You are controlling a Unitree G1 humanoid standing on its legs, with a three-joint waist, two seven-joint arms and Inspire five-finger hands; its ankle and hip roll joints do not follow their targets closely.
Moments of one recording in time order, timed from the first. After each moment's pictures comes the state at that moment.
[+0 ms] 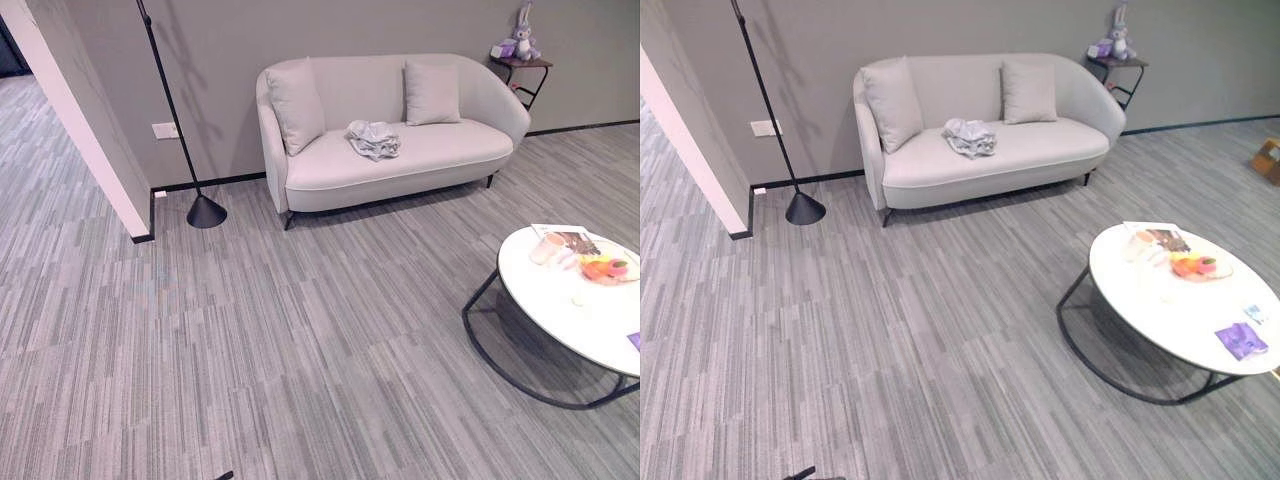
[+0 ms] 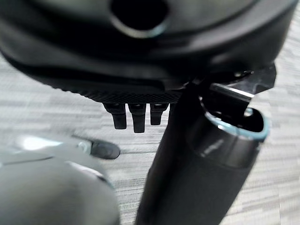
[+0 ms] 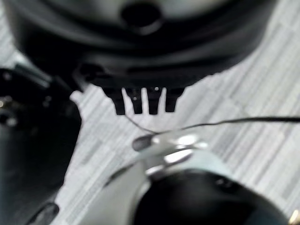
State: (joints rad) left arm -0.01 0.19 -0.07 1.41 -0.52 -0.09 -0.03; right arm 0.07 -0.16 0.08 1.47 0.64 -0.01 0.02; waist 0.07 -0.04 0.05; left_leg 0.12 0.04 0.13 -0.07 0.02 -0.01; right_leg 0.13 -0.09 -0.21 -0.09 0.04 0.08
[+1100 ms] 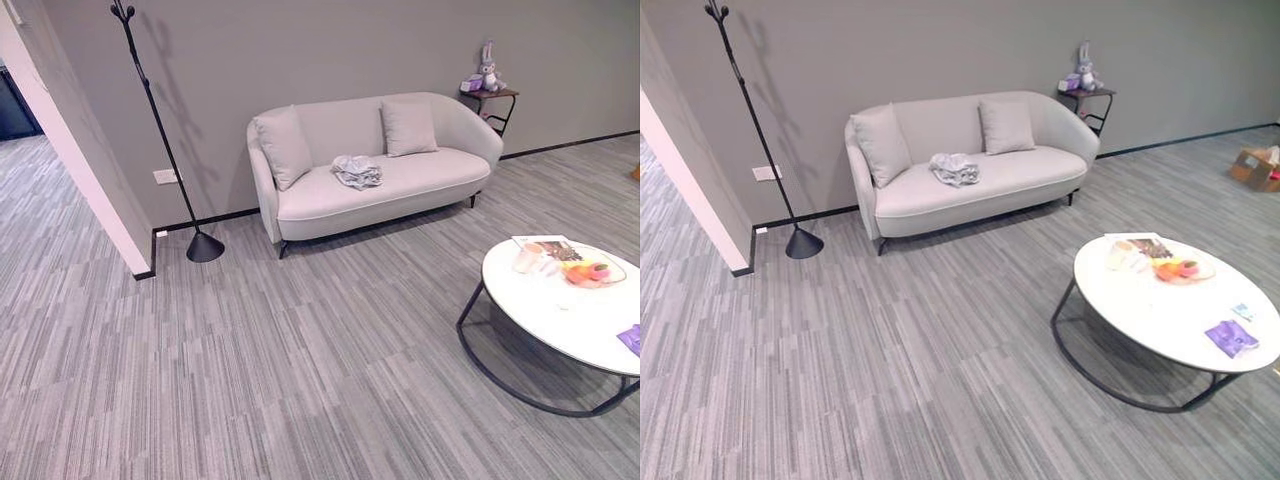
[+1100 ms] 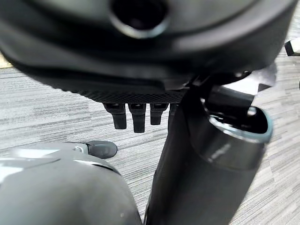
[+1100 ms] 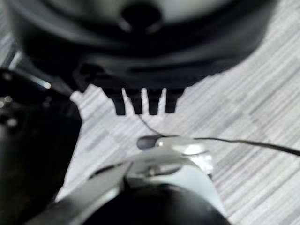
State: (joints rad) left arm 0.02 0.17 -0.15 1.40 -0.35 -0.09 -0.03; right arm 0.11 -0.20 0.15 1.43 0.48 -0.03 0.02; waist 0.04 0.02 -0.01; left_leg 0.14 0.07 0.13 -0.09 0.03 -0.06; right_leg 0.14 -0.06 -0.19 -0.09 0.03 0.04
